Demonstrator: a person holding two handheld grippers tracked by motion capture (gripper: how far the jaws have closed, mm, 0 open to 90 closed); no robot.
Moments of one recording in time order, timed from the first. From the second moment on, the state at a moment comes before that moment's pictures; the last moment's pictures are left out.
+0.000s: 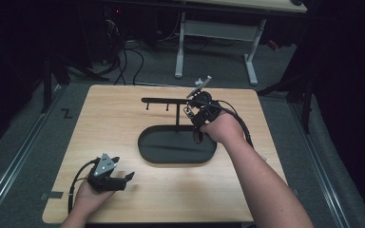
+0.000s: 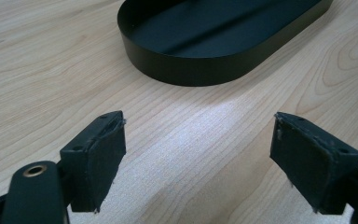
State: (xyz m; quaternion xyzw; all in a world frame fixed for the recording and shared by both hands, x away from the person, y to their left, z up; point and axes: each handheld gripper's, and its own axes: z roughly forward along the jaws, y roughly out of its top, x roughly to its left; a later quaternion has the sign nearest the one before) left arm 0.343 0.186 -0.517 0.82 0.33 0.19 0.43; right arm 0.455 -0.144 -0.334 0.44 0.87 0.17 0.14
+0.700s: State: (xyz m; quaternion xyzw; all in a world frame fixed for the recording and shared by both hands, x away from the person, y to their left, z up) left arm 0.342 0.185 -0.517 0.82 0.32 0.19 0.42; right arm 0.473 -0.140 -0.350 0.45 0.87 0.15 0.15
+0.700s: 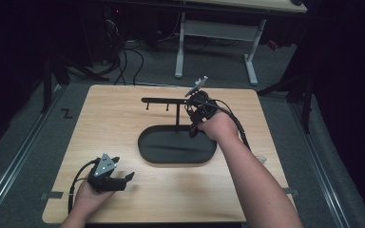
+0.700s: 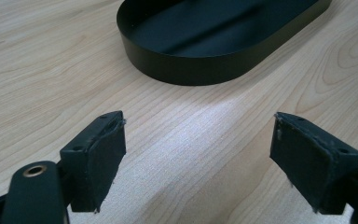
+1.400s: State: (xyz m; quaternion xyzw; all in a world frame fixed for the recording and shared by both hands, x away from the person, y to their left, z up) left arm 0.342 0.183 -0.517 0.83 0.32 0.19 0.42; right arm 0.461 -0.148 -0.349 0.46 0.86 0.17 0.14
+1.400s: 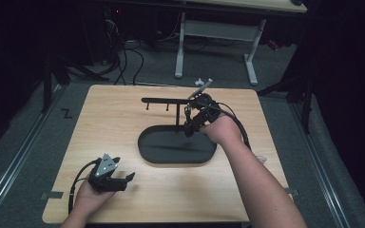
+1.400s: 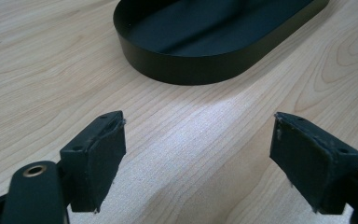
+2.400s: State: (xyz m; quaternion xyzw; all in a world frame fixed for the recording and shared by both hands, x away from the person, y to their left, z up) left arm 0.341 0.181 -0.518 0.83 0.32 0.19 0.42; right arm 0.401 -0.211 -0.371 0.48 0.85 0.17 0.11
